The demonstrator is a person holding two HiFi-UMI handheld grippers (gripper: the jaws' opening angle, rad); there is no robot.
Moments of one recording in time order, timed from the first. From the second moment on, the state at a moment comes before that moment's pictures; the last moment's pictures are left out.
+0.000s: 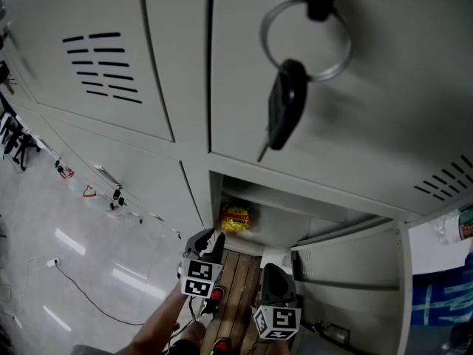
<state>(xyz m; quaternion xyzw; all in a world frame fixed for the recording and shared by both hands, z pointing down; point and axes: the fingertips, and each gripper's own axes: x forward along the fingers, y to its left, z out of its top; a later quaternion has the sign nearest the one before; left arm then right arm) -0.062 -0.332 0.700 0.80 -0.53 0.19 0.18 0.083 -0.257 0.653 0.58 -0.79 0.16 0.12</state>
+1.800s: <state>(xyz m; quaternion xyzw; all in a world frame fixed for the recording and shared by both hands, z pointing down) -0.040 -0.299 0.601 0.83 -0.53 0.14 0.12 0.097 -0.222 0.590 0.59 -0.79 0.13 0.09</state>
